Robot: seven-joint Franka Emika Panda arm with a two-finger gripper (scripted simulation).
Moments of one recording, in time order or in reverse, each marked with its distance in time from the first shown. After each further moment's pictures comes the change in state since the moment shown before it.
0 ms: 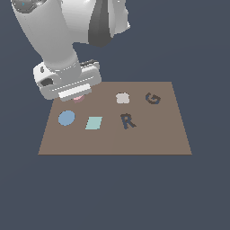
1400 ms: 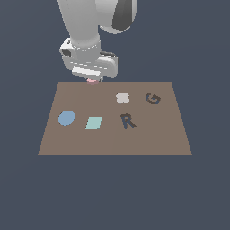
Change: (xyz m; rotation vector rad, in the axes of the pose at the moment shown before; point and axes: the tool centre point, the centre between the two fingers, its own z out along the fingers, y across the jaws) arm -0.053 -0.086 -0.003 -0.001 -0.001 0.664
